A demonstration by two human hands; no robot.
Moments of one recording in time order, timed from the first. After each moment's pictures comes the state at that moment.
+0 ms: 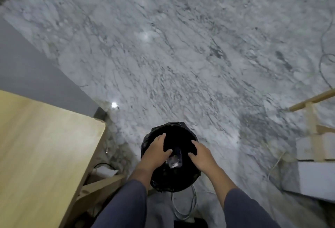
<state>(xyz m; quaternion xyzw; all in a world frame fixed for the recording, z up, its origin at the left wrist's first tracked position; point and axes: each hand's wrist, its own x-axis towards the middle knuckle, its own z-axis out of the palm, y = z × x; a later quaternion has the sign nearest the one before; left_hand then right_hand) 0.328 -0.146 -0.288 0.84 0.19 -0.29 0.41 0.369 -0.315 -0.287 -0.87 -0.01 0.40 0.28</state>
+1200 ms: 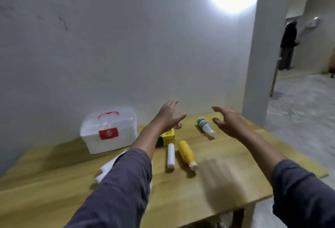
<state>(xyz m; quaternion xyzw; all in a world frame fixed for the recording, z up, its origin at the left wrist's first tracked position) -0.107 0.022 0.090 0.84 0.46 0.26 0.15 0.101 -0.032 0.066 -0.70 -0.64 0.05 0.30</state>
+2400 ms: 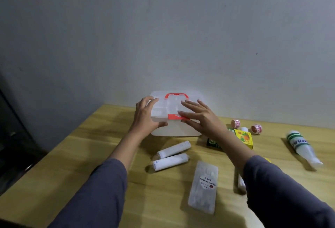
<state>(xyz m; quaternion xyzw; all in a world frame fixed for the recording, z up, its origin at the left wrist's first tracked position) -0.357 0.078 0.001 0.65 0.65 0.40 0.05 -0.142 0.130 0.006 -0.28 -0.91 -0.04 0.30</state>
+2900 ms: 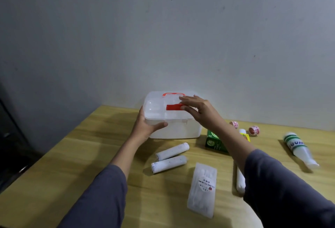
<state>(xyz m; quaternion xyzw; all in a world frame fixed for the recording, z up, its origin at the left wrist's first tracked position) -0.352 0.078 -0.015 0.52 0.54 0.58 0.31 -0.151 0.129 0.039 -0.31 -0.88 0.10 0.35</state>
